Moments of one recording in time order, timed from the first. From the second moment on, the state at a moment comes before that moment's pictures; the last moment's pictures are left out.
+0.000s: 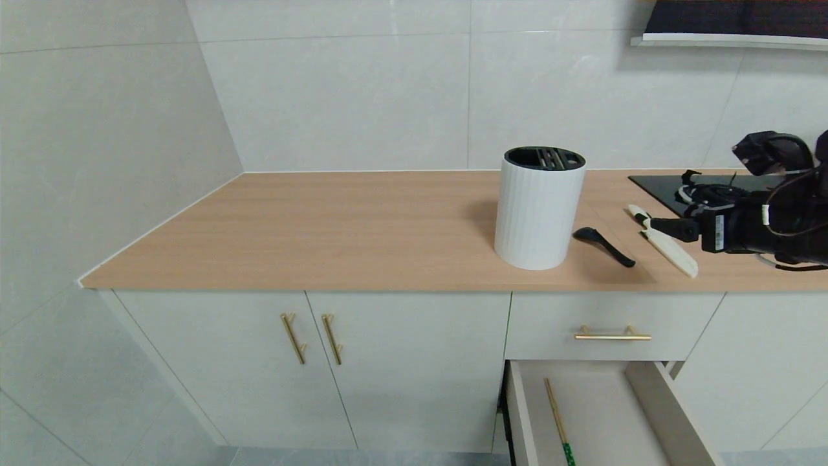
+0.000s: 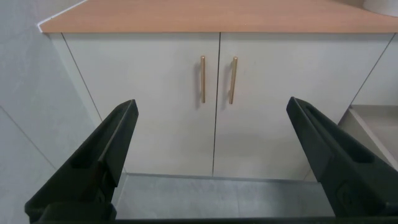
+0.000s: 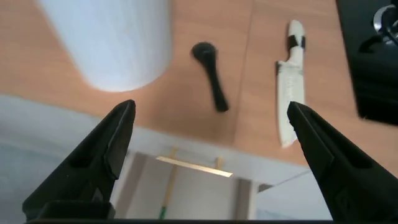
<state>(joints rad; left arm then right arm) 0.00 0.00 0.00 0.00 0.02 0.00 0.00 1.64 -1.02 -0.32 0.14 -0.16</state>
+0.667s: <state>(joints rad) 0.00 0.00 0.00 0.00 0.02 0.00 -0.05 2.13 -1.35 -0.32 0.39 -0.15</state>
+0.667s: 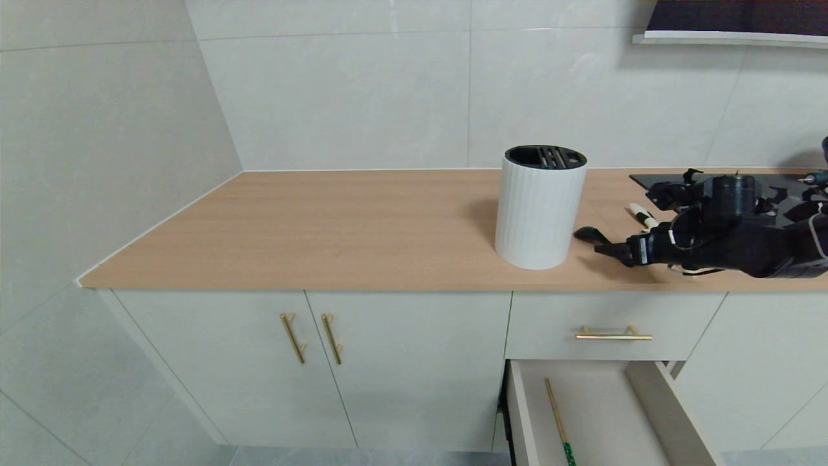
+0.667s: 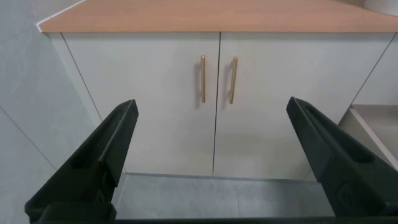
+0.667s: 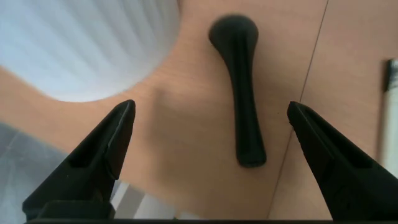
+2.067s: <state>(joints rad) 0.00 0.00 0.00 0.00 0.02 0.00 -0.04 2.29 -1.45 -0.36 0.28 -0.10</state>
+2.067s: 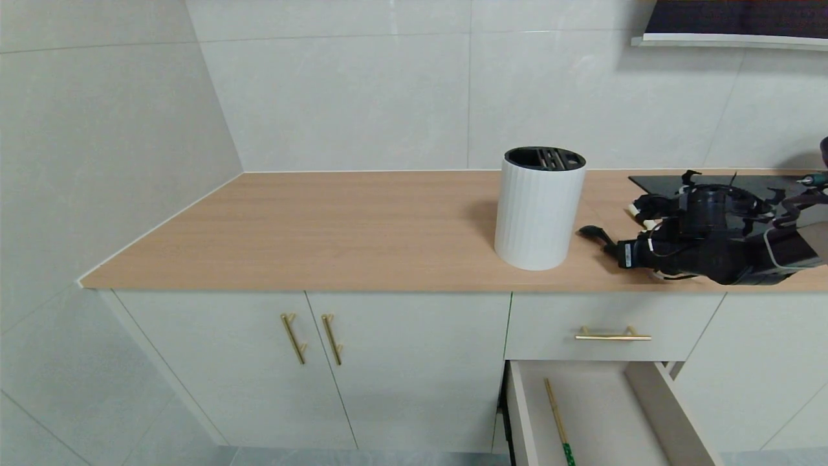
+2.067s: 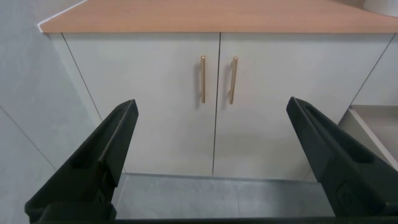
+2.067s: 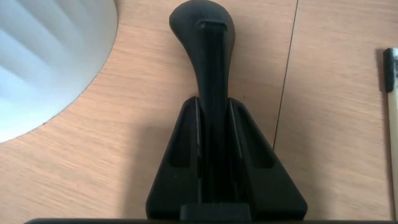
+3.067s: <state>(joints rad) 0.00 0.00 0.00 0.00 0.02 0.00 -0.04 1.48 -0.75 -0.07 0.11 0.04</state>
